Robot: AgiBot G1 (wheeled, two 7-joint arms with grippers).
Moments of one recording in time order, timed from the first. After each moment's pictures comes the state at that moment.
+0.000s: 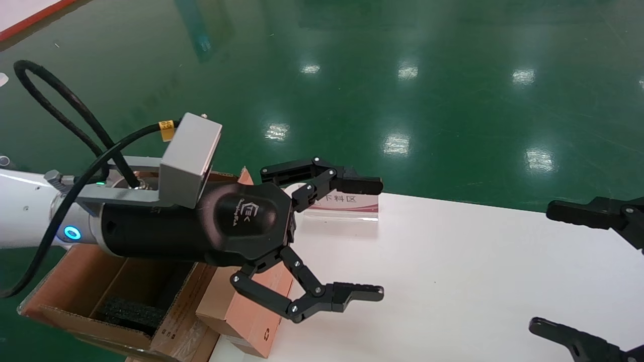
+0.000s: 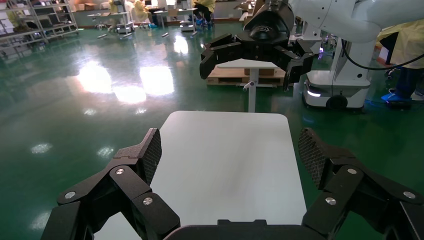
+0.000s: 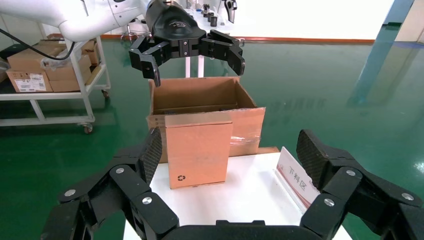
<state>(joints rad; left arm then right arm) -1.07 0.61 0.28 -1.28 0.73 1.50 -0.19 1.07 -0.61 -0.28 1.28 -0.73 -1.50 0.19</state>
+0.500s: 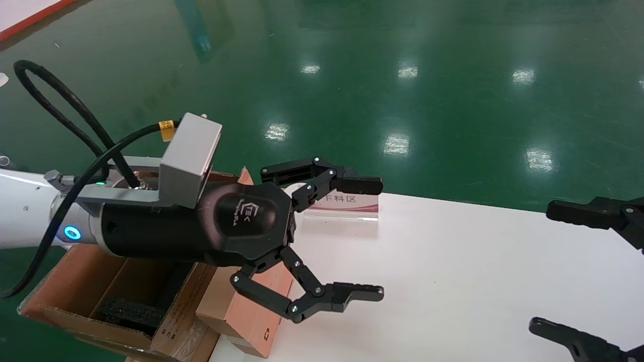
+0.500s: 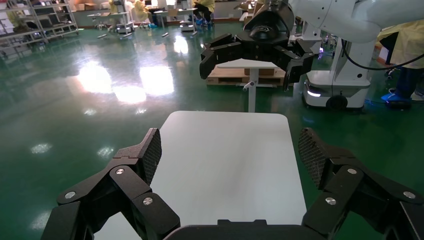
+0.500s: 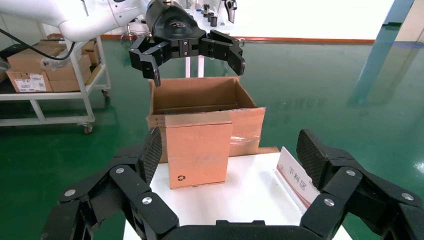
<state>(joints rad) -1.08 0.61 0.28 -1.28 0.74 1.49 -0.20 1.07 -0.61 -0.28 1.28 -0.73 -1.50 0.19</state>
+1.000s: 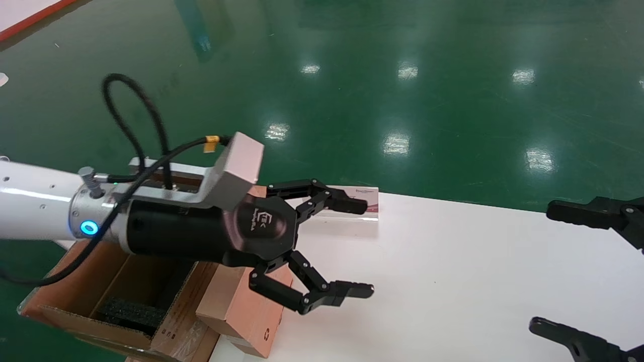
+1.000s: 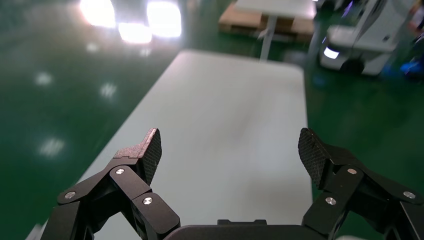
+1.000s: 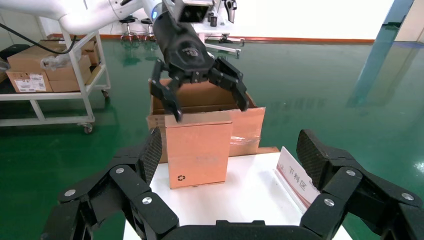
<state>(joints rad) -1.18 0.58 0.38 -1.33 0.94 1.46 -0.37 1.07 -0.61 -0.28 1.28 -0.73 -1.50 0.19</state>
